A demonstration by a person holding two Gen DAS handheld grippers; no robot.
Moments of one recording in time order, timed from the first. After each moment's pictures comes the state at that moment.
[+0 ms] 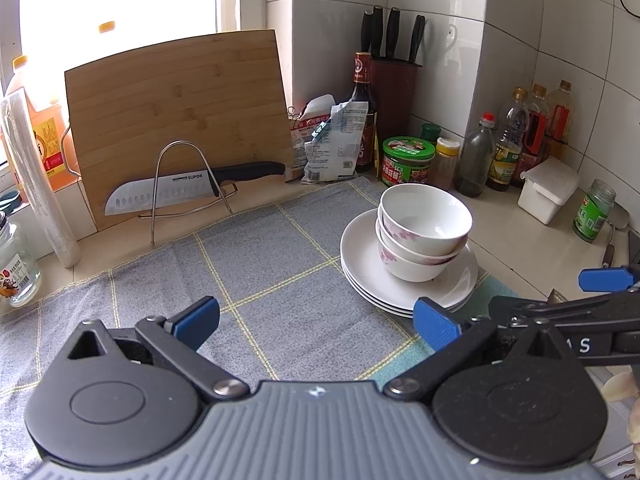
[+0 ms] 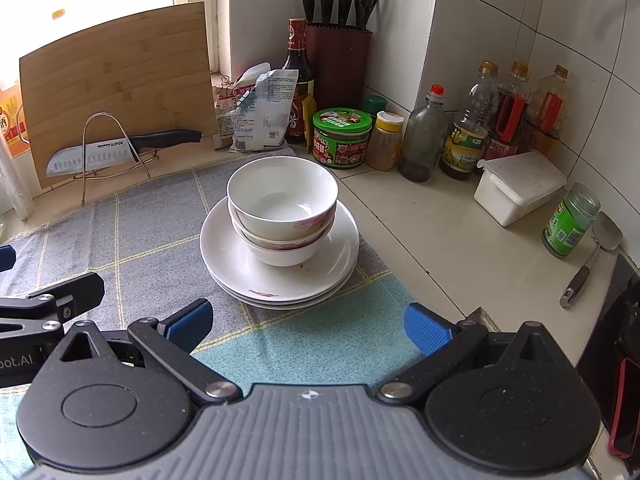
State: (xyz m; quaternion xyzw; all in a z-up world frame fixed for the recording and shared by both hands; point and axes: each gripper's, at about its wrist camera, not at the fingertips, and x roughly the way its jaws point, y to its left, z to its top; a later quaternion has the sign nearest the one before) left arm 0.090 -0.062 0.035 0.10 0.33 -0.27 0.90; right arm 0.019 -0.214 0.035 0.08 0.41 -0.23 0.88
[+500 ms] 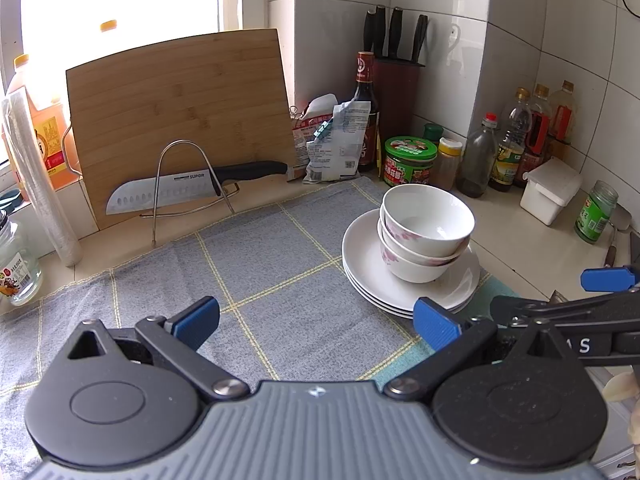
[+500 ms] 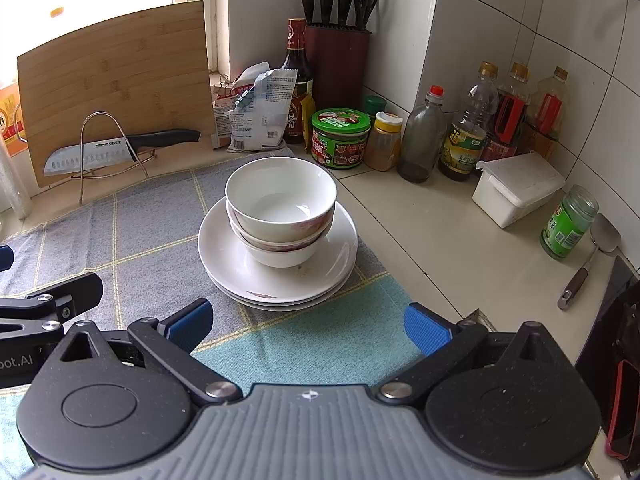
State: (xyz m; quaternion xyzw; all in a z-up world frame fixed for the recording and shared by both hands) left arm 0.091 -0.063 0.035 0.10 0.34 -0.27 0.90; right arm 0.021 -0.213 0.036 0.08 0.41 -0.23 0.88
